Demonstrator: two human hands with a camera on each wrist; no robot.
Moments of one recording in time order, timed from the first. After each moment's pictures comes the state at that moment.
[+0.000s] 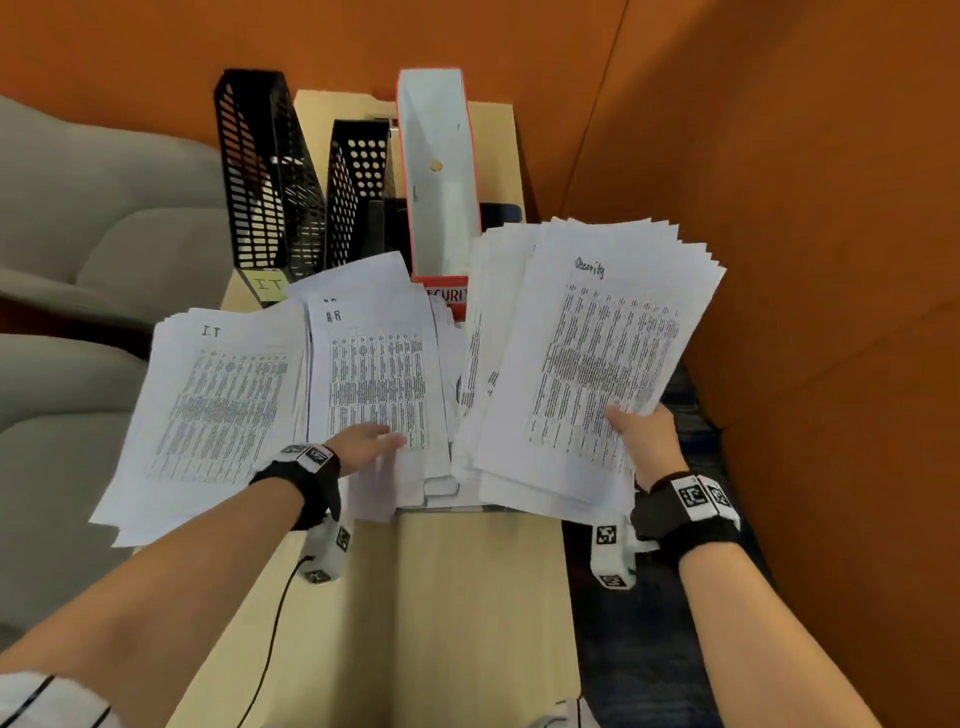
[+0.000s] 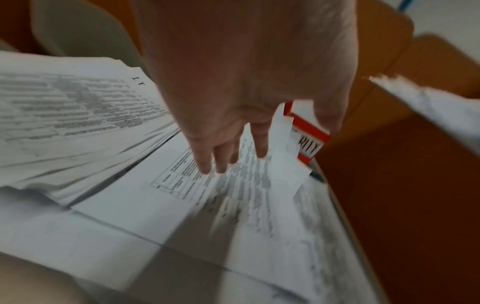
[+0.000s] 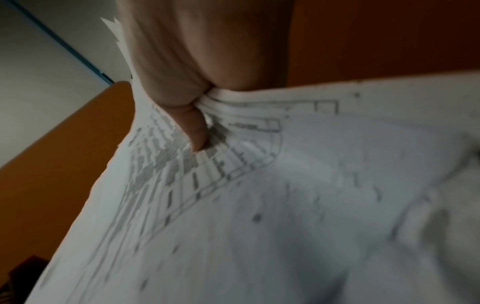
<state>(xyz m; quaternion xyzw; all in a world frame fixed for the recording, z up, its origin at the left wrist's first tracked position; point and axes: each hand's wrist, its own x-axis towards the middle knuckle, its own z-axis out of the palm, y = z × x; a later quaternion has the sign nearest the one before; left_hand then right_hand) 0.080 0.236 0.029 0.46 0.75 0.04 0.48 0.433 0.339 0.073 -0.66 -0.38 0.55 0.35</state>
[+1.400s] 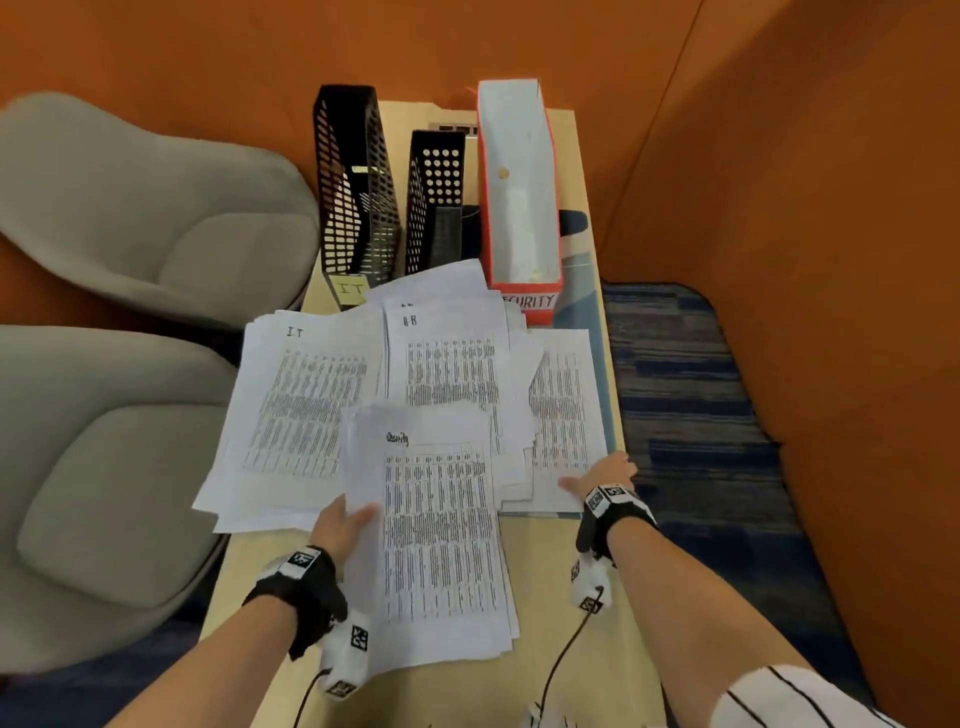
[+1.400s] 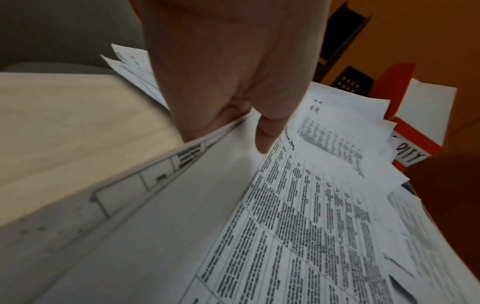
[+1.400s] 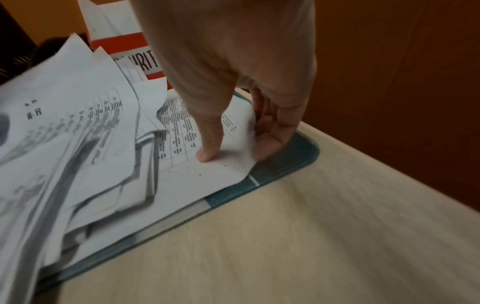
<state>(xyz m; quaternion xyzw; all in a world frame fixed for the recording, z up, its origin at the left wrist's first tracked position) 0.018 0.103 -0.001 0.15 0.81 0.31 0.48 0.307 0.299 -0.029 -0.78 -0.52 0.32 -0.10</state>
